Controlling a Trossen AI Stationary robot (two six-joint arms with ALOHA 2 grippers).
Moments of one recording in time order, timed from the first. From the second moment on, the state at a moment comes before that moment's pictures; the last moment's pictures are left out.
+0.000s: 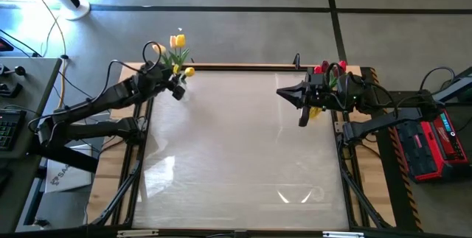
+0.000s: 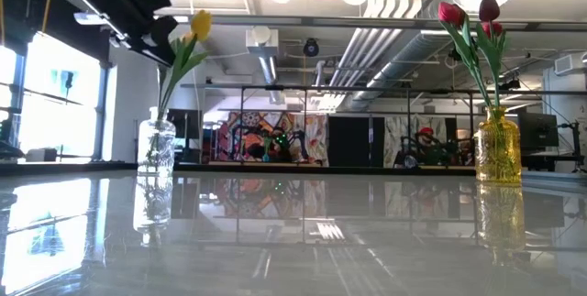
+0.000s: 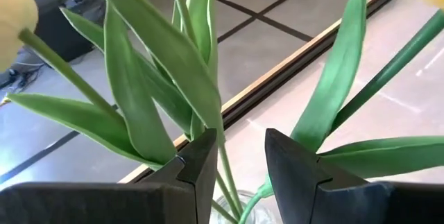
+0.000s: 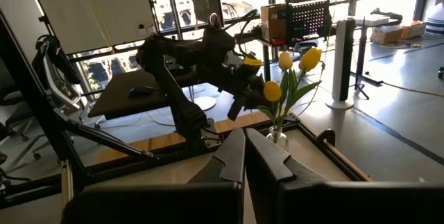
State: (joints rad) left arm 0.53 0.80 0.68 -0.41 -0.46 0.01; right arm 0.08 0.98 1.12 -0.20 0.28 0.16
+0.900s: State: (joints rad) left arm 0.33 0.81 0.97 -0.71 -0.60 -0.06; right arm 0.08 0.98 1.12 -0.20 0.28 0.16
